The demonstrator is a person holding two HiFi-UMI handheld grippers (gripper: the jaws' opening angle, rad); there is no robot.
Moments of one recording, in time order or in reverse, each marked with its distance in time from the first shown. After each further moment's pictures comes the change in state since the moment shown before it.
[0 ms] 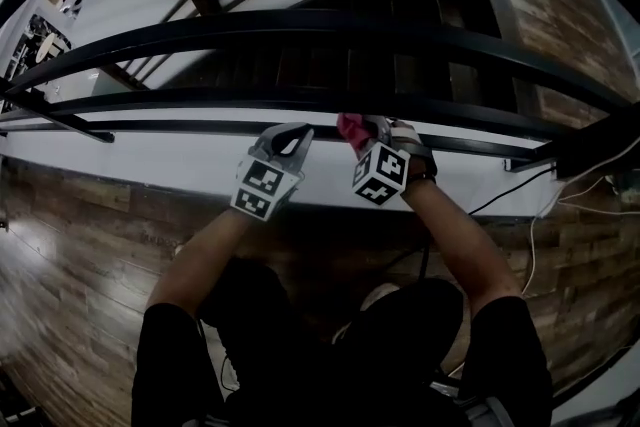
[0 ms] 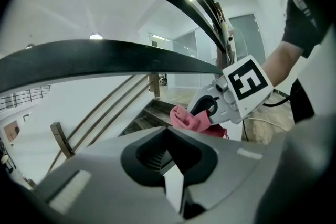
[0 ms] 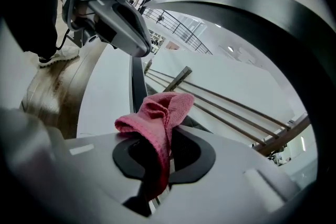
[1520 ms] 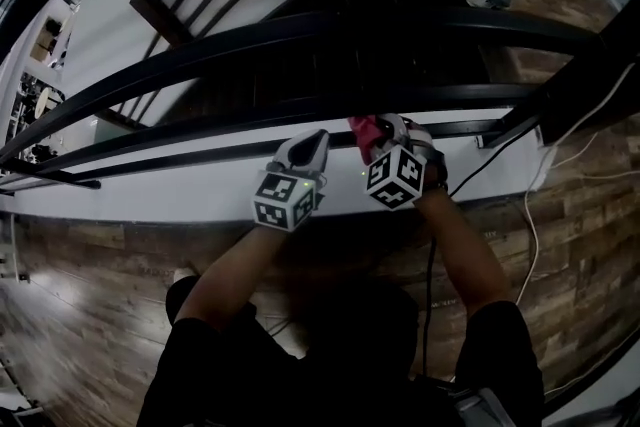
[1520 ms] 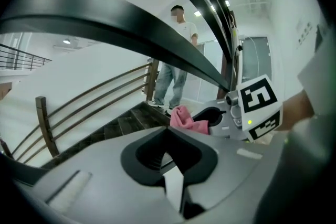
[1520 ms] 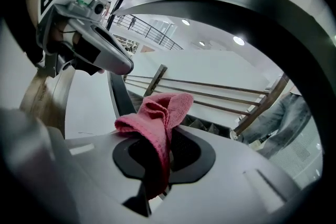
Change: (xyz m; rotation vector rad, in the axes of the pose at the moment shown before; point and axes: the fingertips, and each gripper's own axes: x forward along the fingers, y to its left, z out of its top) left arm 0.098 -0.102 0.038 -0.240 -0.079 -0.048; right arm -0.051 -0.059 -0.123 0.263 -0.042 -0.157
